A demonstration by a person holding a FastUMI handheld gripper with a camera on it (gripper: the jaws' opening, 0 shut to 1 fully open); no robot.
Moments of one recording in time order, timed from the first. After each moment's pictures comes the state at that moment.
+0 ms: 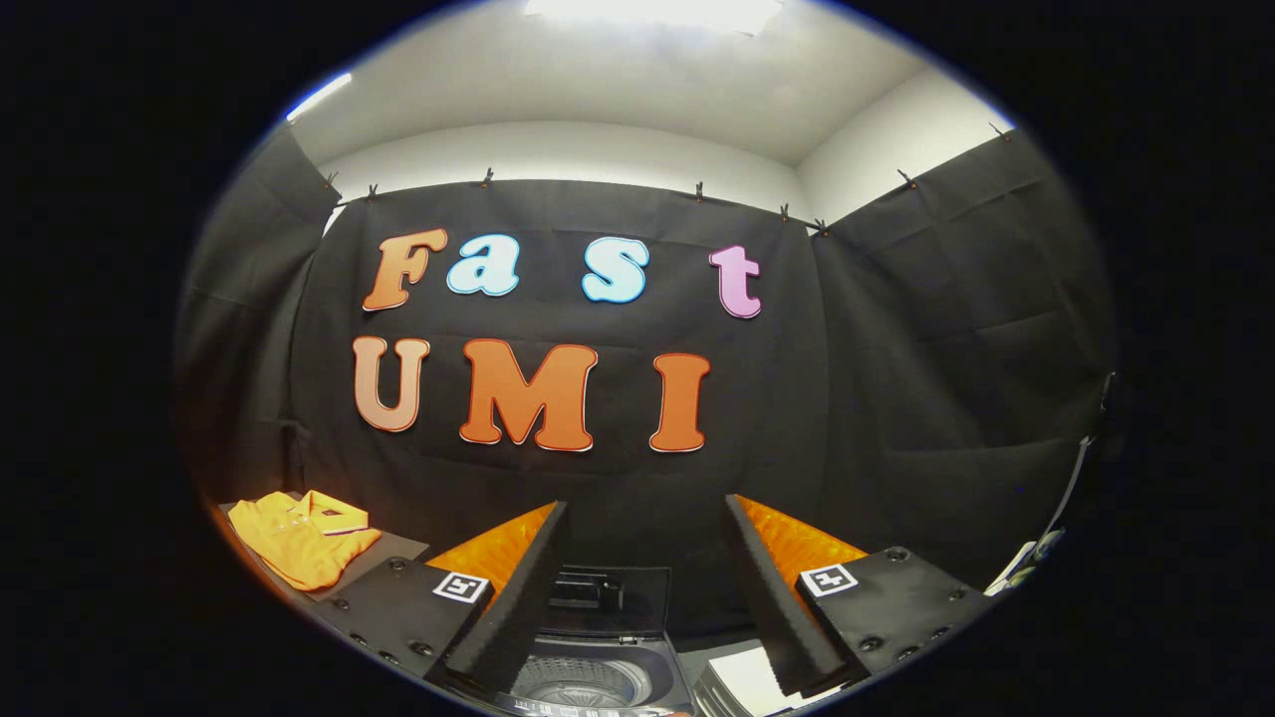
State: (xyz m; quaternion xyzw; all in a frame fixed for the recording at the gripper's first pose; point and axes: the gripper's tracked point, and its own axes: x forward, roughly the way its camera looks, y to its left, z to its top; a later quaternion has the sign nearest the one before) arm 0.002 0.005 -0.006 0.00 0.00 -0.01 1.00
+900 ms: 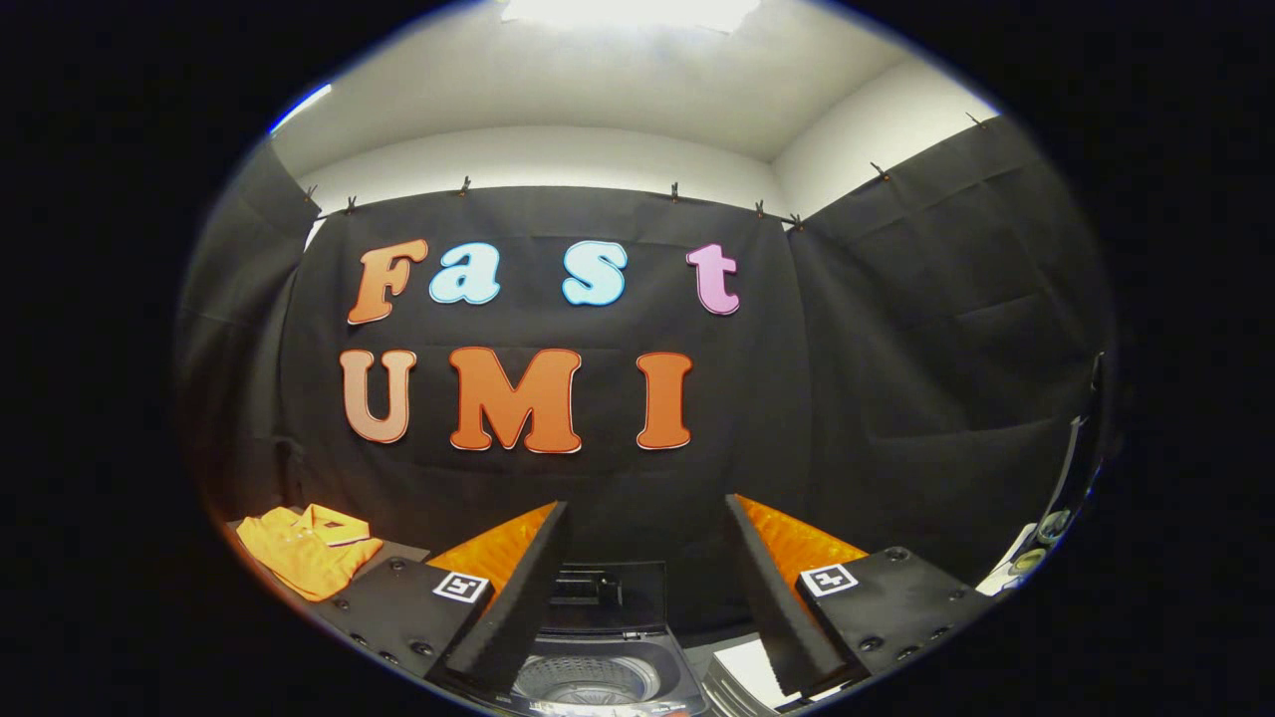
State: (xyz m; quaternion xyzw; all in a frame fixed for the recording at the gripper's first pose) arm -0.018 0.001 -0.001 0.03 0.00 -0.03 1.00
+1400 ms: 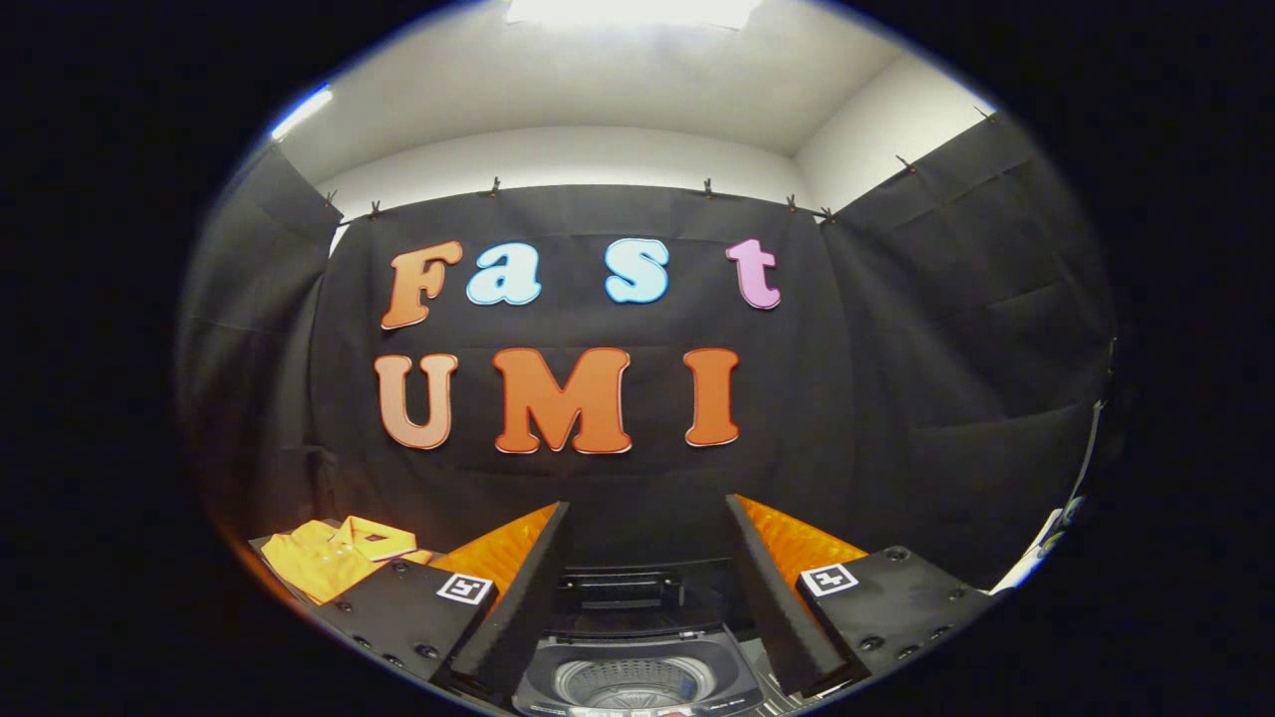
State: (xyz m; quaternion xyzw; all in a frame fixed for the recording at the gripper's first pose) arm -0.003 0.107 -0.002 0.04 0.00 0.03 1.00
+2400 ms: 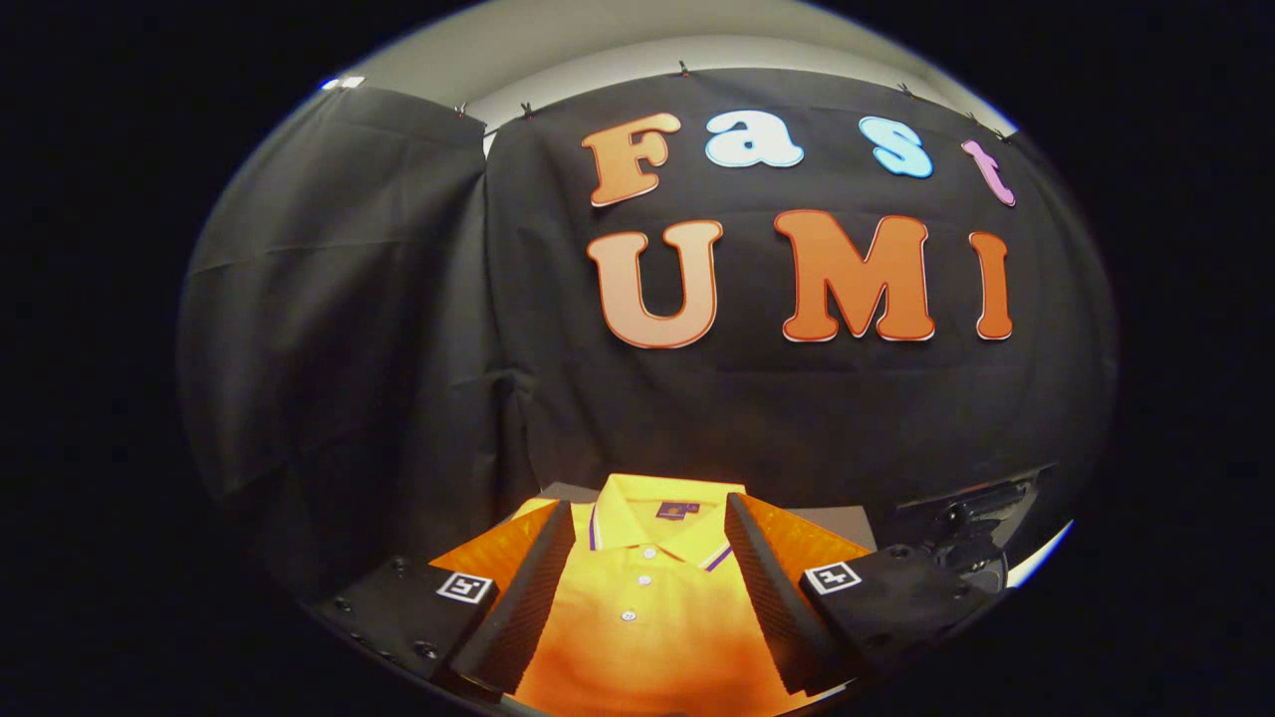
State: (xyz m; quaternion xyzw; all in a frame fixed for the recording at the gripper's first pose) arm 0.044 0.548 -0.126 0.04 0.17 0.25 0.95
